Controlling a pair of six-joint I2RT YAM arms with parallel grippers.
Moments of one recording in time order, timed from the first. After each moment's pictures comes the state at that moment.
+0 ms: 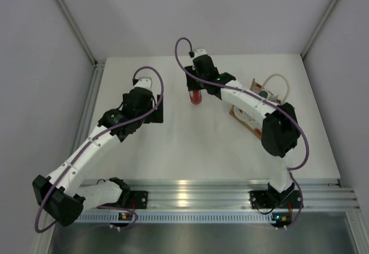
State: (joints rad) left arm -0.57 1.13 1.12 -0.73 -0.38 -0.35; right arm 0.66 1.94 1.72 -0.37 0.18 0.24
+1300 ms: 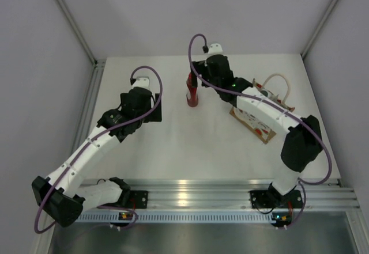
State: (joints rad) left arm -0.57 1.12 1.12 -0.73 -0.42 -0.35; right arm 0.67 1.77 1.56 -0.23 0.31 0.21
